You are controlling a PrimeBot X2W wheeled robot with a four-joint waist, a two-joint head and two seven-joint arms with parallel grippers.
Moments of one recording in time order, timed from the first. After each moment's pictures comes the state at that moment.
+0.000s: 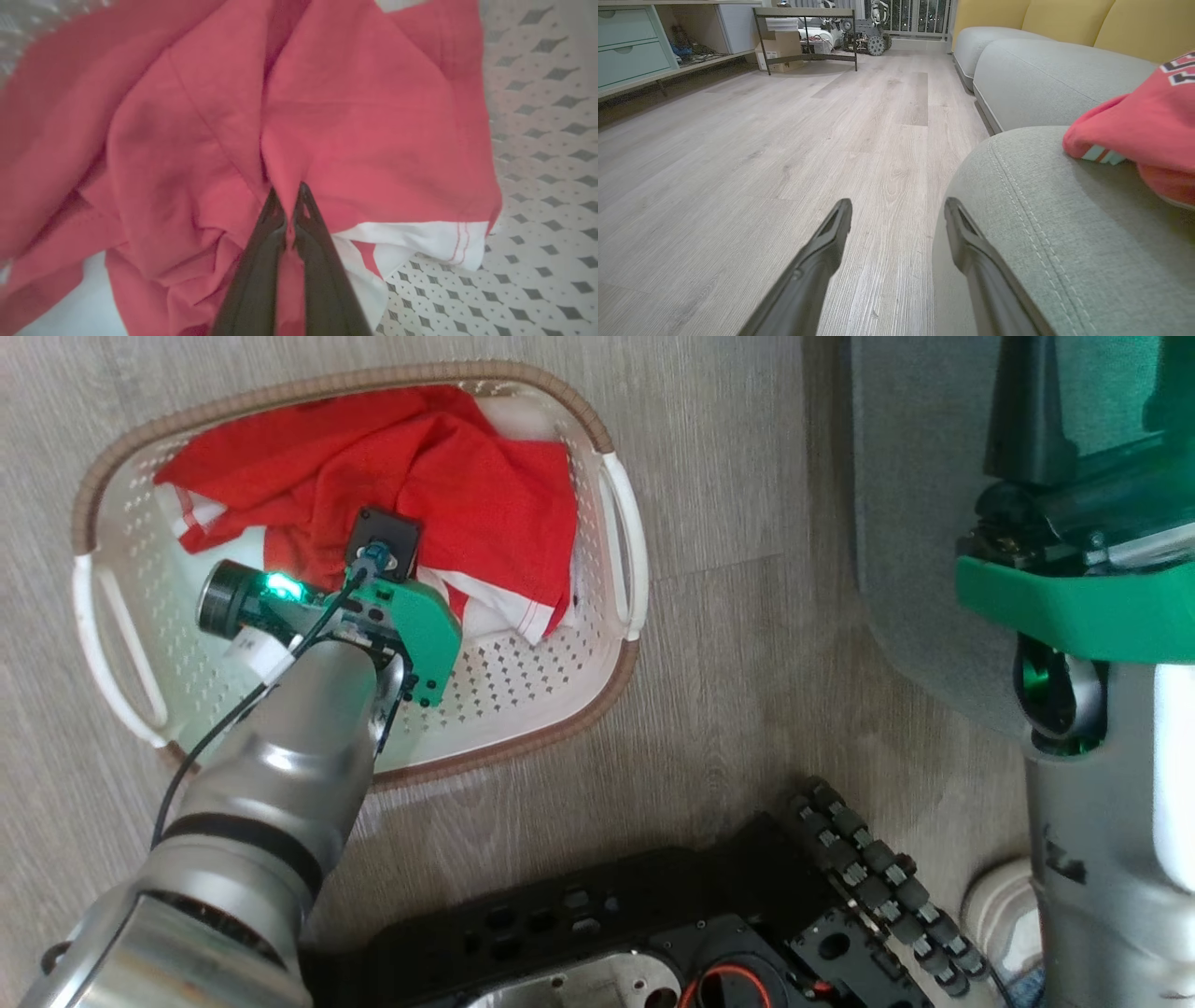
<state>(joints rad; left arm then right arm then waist) -0.96 0.04 -0.72 1.25 -0.30 0.08 -0.21 -0.55 -0.05 0.05 -0.16 0.14 0.13 -0.26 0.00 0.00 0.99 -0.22</state>
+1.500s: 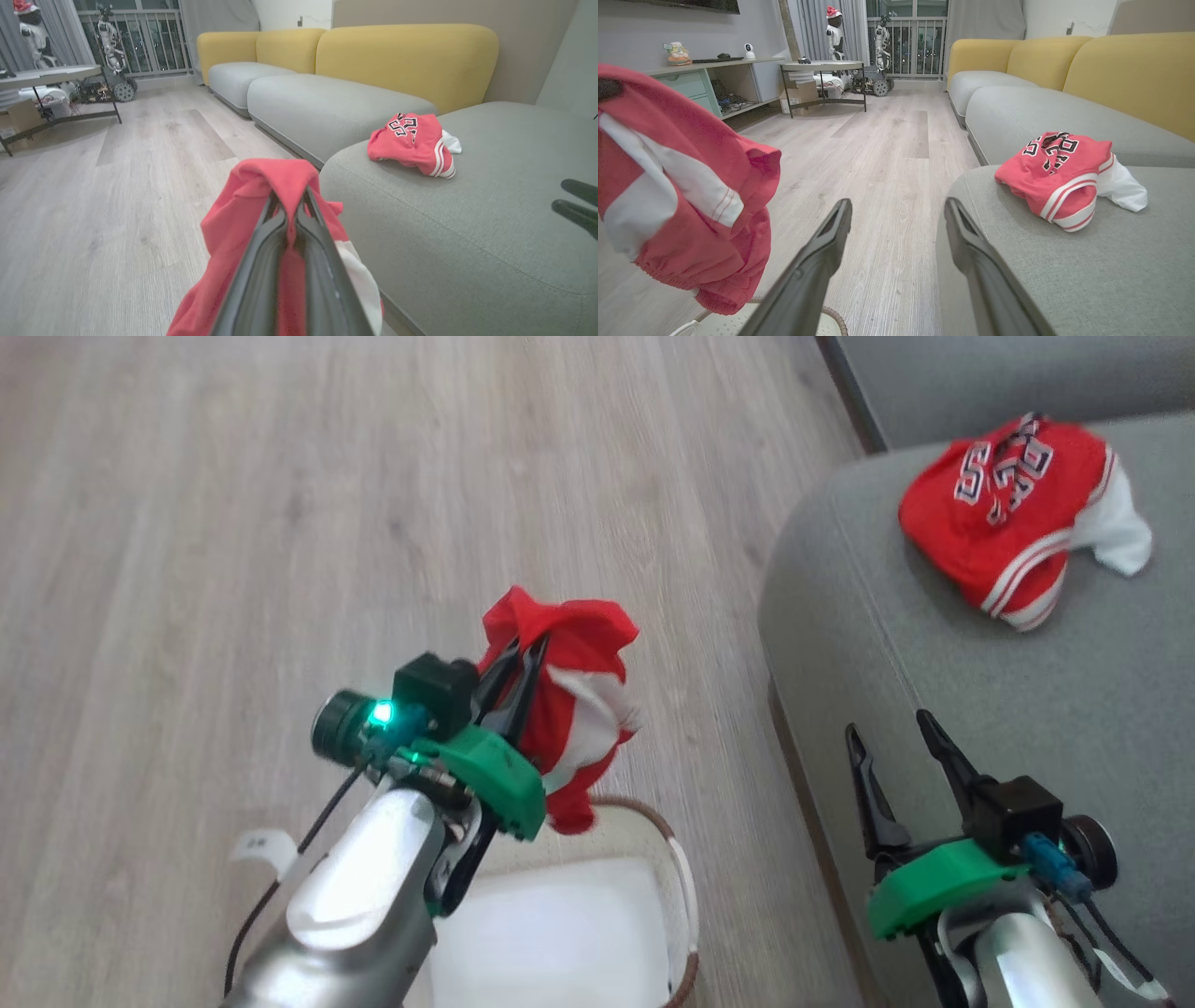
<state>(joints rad) -0.49 0.09 -0.62 0.53 -0.38 0.01 -0.21 -0.09 -0.05 0.06 0.31 0.07 0.13 -0.26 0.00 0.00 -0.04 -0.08</state>
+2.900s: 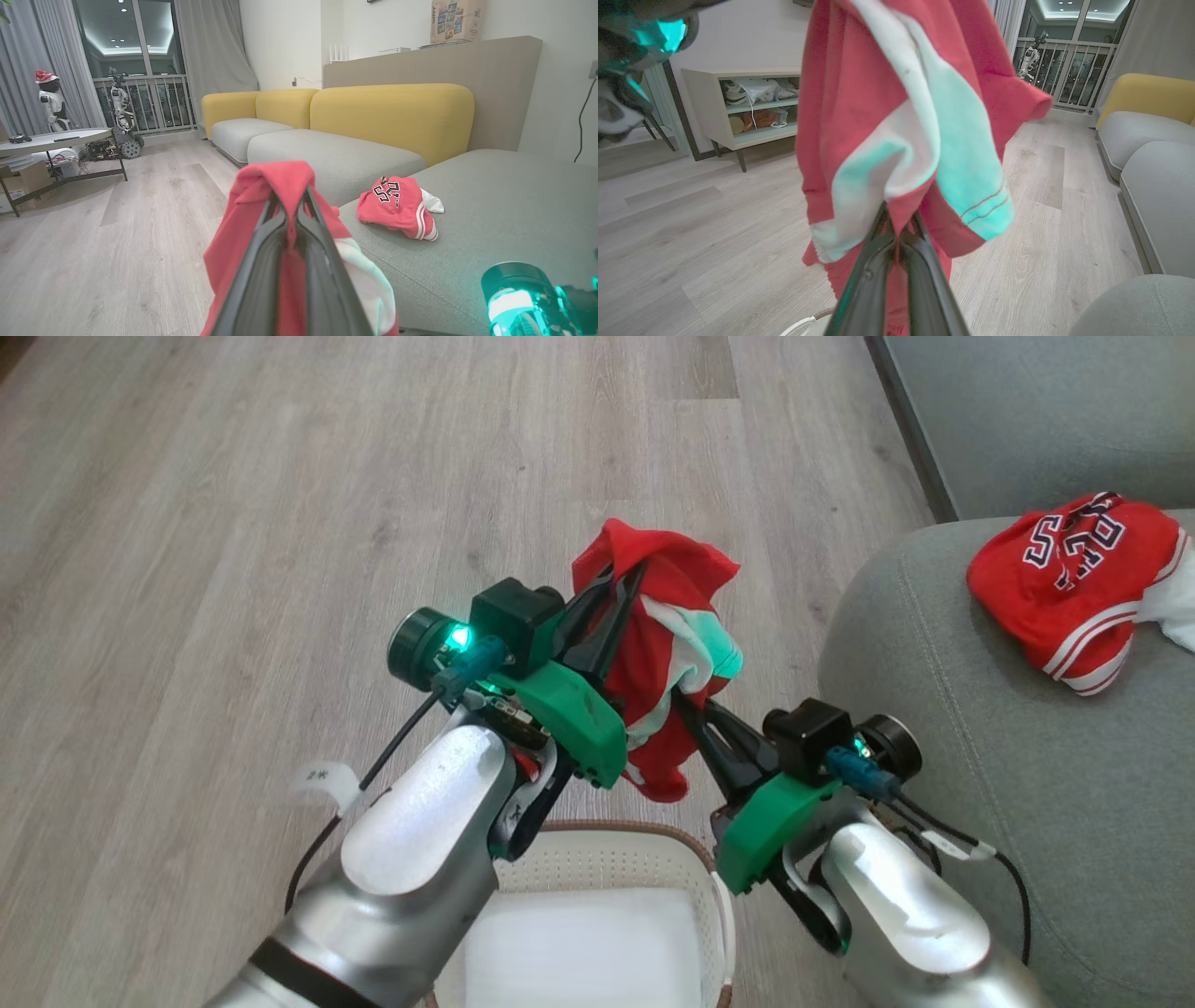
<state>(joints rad) -0.63 0.04 -0.74 0.47 -0.45 0.04 -0.18 -0.41 -0.06 0.52 0.57 0.25 0.13 -0.26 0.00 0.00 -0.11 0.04</state>
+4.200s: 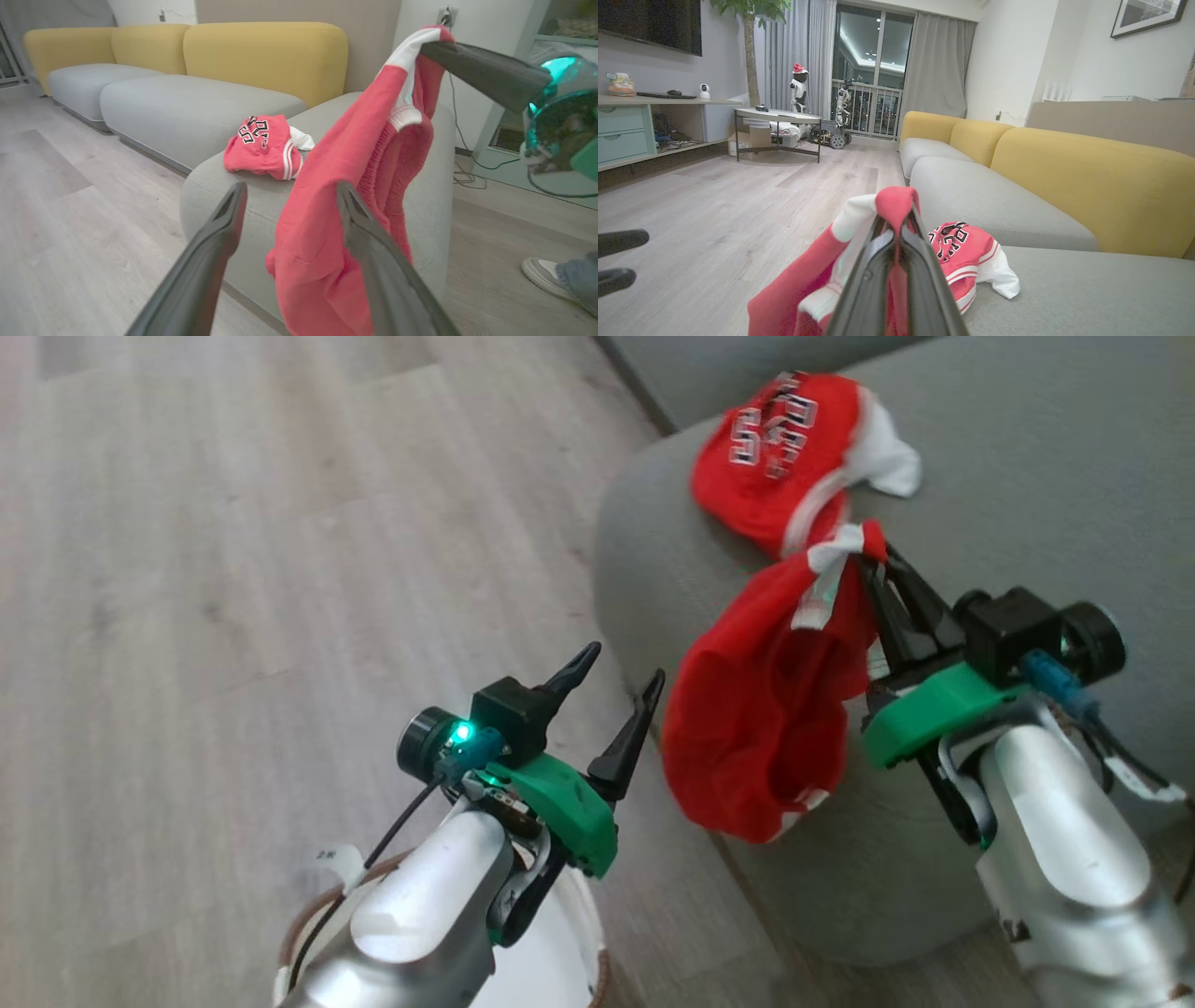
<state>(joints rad) -0.51 0.05 -0.78 0.54 -0.49 0.01 -0.25 -0.44 -0.19 0.25 0.40 0.14 0.13 -0.26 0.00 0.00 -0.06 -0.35</state>
